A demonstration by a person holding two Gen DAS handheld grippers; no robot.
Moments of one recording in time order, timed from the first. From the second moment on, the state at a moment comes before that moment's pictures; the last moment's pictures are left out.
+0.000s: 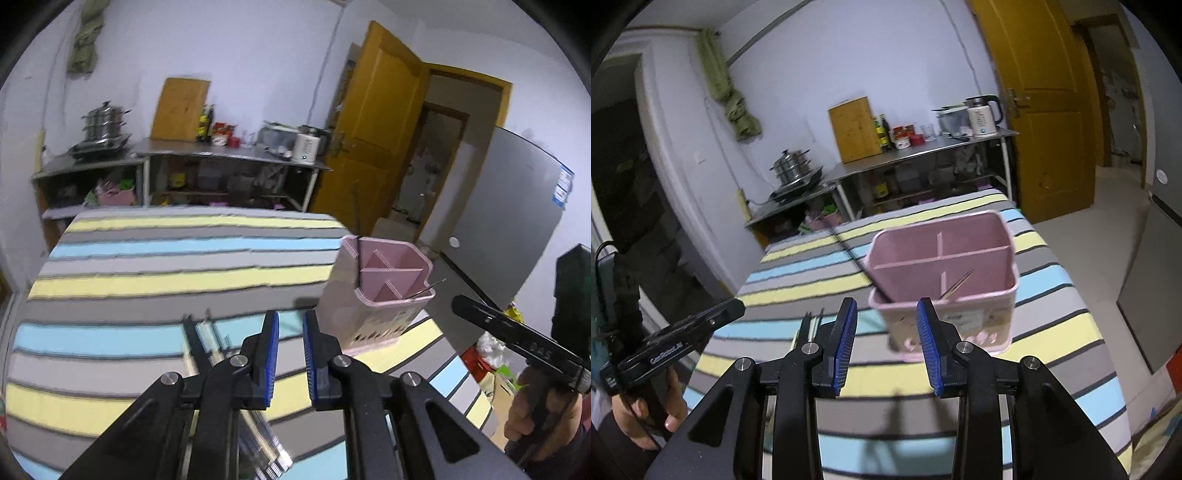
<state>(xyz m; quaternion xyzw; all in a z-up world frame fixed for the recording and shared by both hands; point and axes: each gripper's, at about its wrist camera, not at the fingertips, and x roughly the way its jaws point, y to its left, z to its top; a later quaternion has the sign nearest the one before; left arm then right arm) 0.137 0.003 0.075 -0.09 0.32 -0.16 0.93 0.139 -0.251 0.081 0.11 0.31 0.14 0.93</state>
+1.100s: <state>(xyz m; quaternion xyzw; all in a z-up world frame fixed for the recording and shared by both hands) 0.193 0.057 -0.044 -0.11 0.45 -0.06 0.89 0.158 -0.157 -0.010 0.06 0.42 0.22 0.88</state>
